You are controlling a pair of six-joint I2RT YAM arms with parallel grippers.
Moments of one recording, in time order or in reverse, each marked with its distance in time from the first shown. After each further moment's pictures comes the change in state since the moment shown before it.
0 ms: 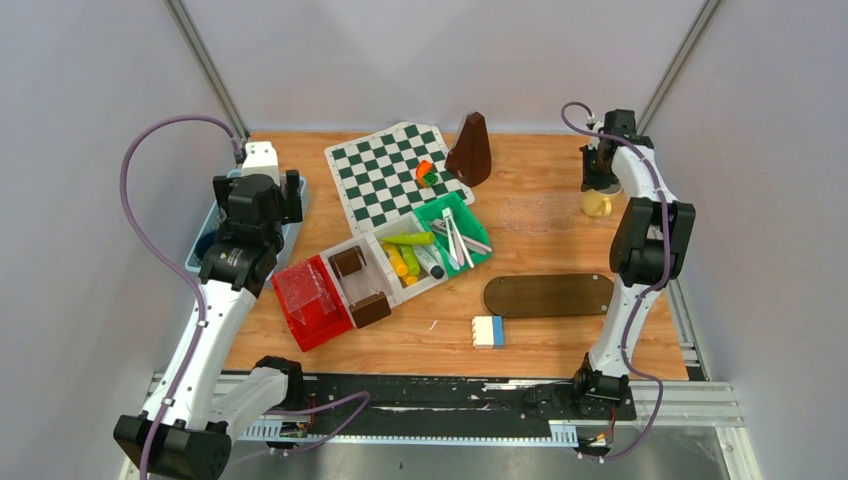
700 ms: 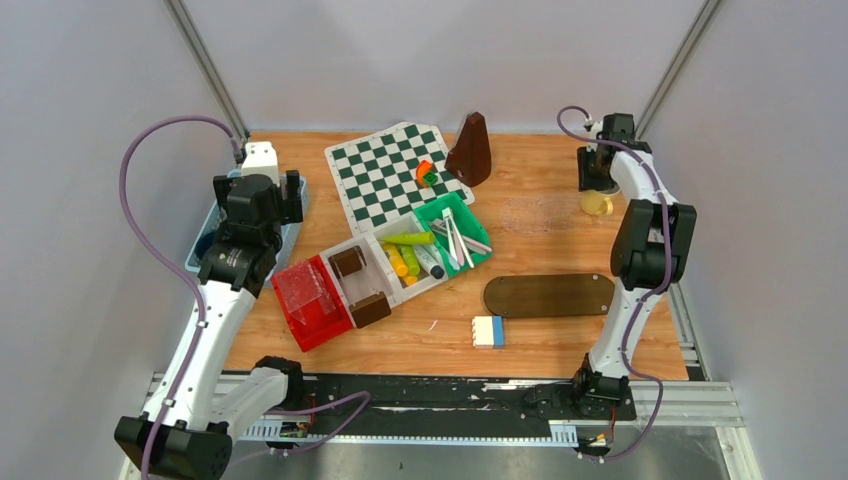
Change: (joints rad) left arm 0.010 -0.003 -0.002 0.001 0.032 0.000; right arm 0.013 -0.042 -0.096 0.112 0.021 -0.047
